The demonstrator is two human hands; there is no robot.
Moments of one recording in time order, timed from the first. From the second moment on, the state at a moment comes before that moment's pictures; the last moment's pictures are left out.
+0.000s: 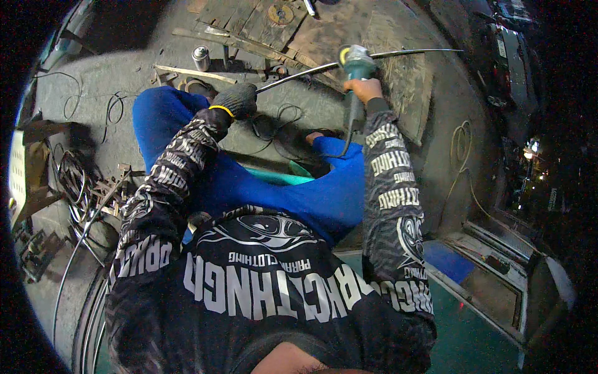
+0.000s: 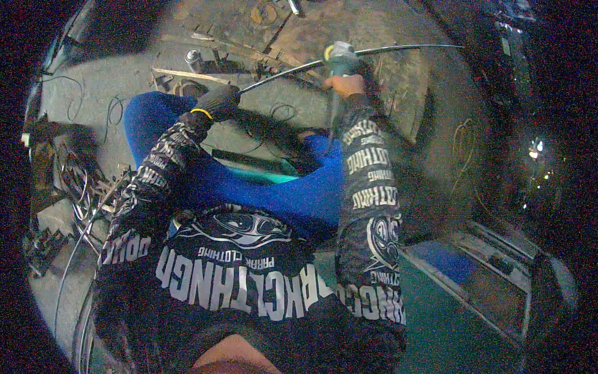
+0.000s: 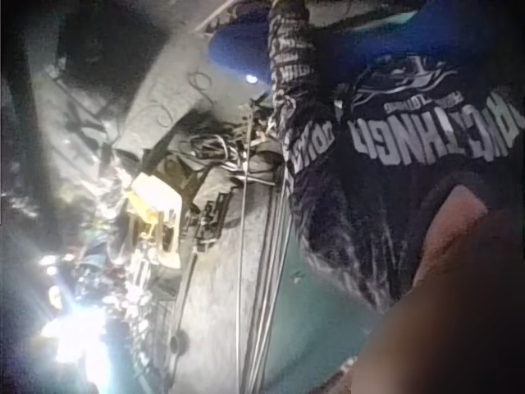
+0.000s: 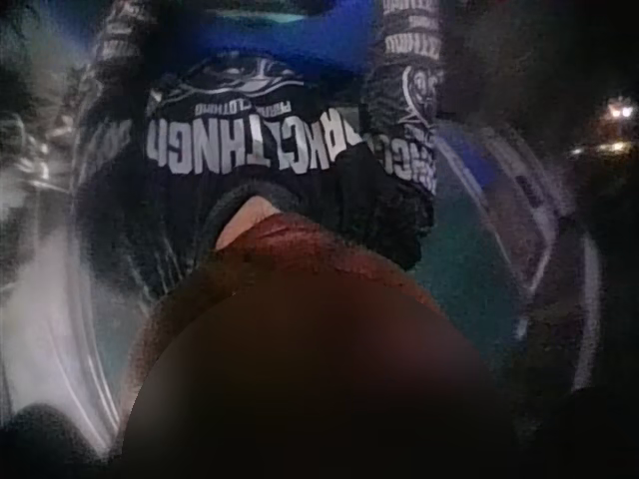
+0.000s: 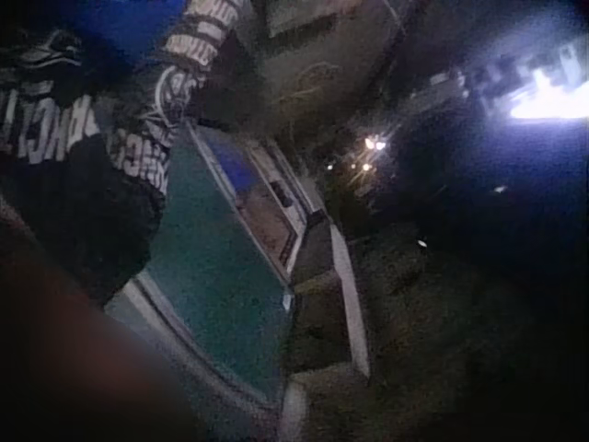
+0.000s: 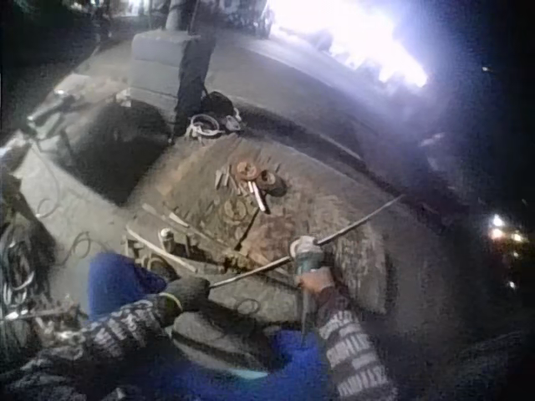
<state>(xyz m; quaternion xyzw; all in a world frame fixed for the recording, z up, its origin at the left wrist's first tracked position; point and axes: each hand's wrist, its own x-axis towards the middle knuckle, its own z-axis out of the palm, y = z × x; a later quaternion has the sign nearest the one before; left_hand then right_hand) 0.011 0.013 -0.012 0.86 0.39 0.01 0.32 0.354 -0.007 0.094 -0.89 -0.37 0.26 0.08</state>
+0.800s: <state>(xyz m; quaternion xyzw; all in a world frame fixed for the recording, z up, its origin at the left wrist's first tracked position) 0.008 0.006 0.004 0.90 0.37 0.00 0.24 0.206 -0.069 0.114 -0.83 -0.46 0.32 0.05</state>
